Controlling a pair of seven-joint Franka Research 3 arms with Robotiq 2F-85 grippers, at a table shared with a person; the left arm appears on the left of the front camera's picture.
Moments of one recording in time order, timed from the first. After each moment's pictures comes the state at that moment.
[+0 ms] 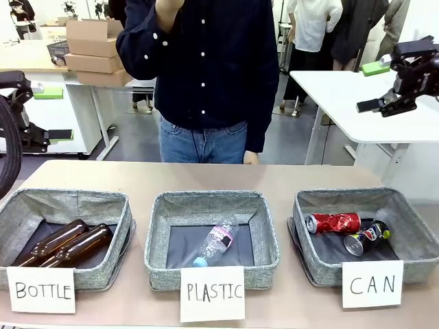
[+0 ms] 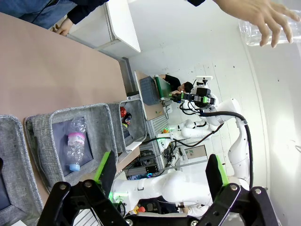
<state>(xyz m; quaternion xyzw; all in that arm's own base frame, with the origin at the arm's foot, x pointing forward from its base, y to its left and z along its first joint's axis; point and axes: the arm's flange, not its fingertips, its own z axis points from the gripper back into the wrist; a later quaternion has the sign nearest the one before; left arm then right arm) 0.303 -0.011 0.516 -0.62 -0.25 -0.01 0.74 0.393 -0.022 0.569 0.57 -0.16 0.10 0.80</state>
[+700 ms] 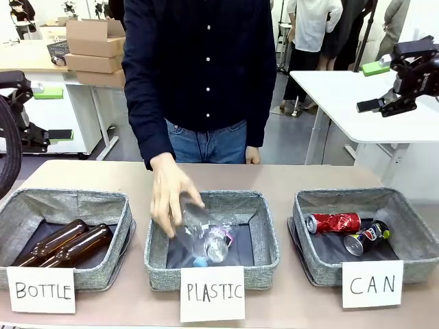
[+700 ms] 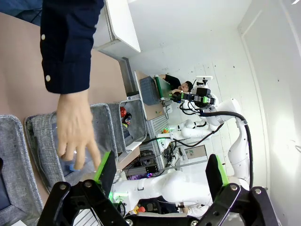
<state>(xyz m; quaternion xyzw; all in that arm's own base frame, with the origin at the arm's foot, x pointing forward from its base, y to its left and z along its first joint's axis) 0.303 -0.011 0.516 -0.62 -0.25 -0.01 0.74 0.393 -0.022 0.569 0.57 -0.16 0.10 0.80</state>
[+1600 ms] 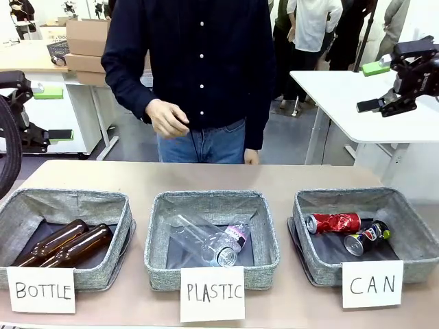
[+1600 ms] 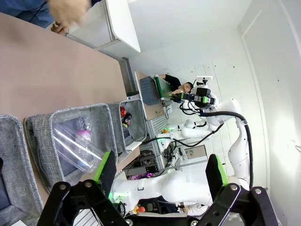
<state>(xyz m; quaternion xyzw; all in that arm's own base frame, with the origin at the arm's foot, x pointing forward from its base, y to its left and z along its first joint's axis) 0.303 -0.011 0.516 -0.62 -0.25 -0.01 0.74 0.393 -0.022 0.569 0.57 -0.16 0.10 0.80</state>
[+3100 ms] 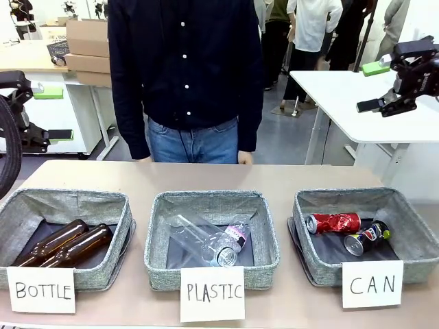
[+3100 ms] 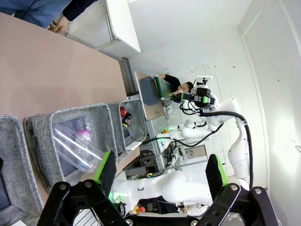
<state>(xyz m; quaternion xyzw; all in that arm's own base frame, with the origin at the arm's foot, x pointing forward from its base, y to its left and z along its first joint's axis) 0.303 -0.011 0.516 -0.62 -0.25 -0.01 0.74 0.393 -0.022 0.569 0.57 -0.16 0.10 0.80</state>
